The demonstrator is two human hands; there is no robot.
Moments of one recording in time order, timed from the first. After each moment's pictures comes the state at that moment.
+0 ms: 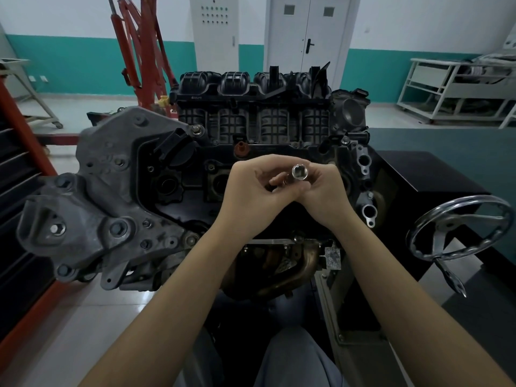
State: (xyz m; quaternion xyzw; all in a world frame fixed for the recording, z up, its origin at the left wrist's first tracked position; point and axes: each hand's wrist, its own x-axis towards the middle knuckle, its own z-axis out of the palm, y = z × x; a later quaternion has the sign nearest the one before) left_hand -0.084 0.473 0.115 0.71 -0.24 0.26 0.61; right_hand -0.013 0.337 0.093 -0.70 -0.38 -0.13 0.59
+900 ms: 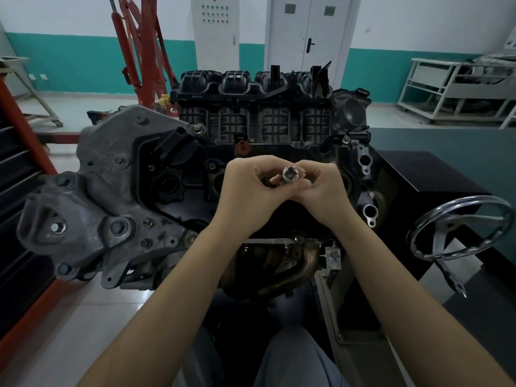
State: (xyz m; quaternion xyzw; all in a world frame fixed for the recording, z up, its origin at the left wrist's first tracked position) left_hand -0.081 0.478 0.115 0.76 -0.21 0.29 0.55; right_hand -0.009 0.336 0.090 -0.72 -0.37 -0.13 0.58
